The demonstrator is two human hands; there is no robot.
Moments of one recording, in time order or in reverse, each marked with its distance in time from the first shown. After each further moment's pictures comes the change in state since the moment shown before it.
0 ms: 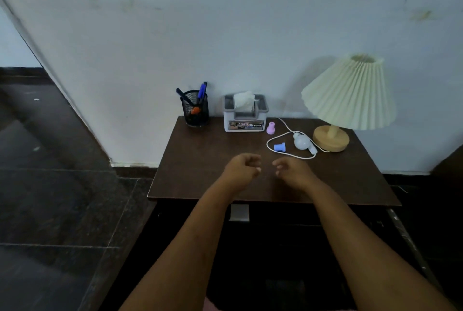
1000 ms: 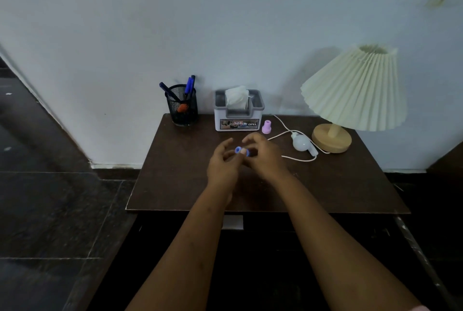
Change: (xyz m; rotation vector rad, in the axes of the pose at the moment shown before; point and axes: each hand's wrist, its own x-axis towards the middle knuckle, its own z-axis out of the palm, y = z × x) left_hand 0.042 -0.019 0.001 -0.442 0.299 -0.019; right_hand 0.041 -0.042 0.033 0.189 0.113 -0.317
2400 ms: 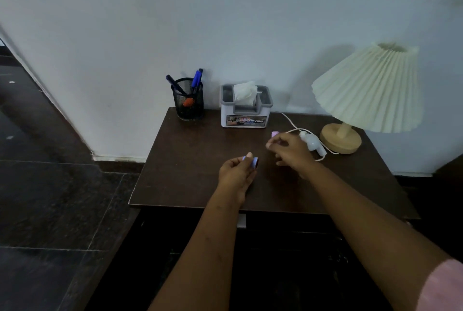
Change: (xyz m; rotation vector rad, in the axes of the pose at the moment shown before) left_hand 0.014 -0.022 0.011 -0.421 -0.069 -0.327; right_hand 0.028 0.048 -0.030 0.032 0.055 0.198
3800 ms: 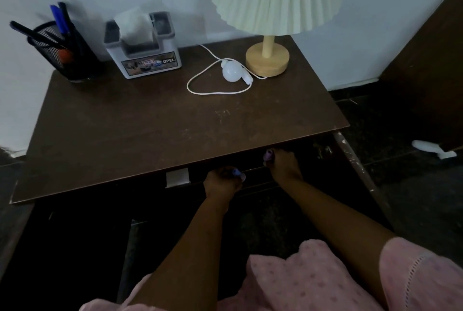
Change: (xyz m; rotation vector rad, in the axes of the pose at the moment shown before) left_hand 0.024 -0.184 0.006 1.304 -0.022 0.009; right_hand -0.106 0.205 -0.030 -0.459 0.053 0.357
